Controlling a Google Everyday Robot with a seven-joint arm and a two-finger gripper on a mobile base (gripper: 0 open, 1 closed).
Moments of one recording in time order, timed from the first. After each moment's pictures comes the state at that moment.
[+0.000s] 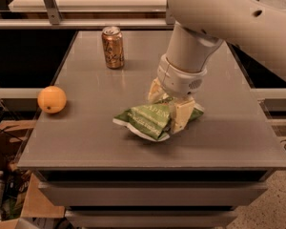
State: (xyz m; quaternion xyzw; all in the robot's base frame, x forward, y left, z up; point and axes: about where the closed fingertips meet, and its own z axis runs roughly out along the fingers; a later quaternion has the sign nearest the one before) arm 0.470 -0.061 0.850 -0.87 0.49 0.06 0.08
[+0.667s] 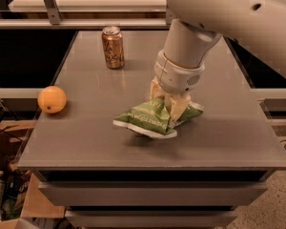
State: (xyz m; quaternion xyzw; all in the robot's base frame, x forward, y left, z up) arm 0.471 -0.055 0.858 -0.87 0.48 0.06 0.08
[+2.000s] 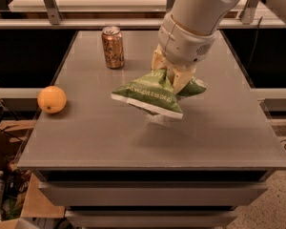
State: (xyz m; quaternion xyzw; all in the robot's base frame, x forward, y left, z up) arm 0.485 -0.052 0.928 -0.88 0.46 0.03 0.14
